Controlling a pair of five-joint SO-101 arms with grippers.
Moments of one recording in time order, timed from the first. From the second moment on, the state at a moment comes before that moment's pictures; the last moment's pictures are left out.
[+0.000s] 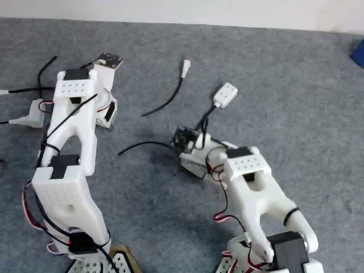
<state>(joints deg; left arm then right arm) -10.9 25.7 -10.9 79.7 -15.7 -17.1 -17.8 51.2 47.7 55.4</state>
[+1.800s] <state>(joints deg) -10.6 25.7 -8.5 77.5 -15.7 -11.6 -17.5 53.1 64.7 62.2</state>
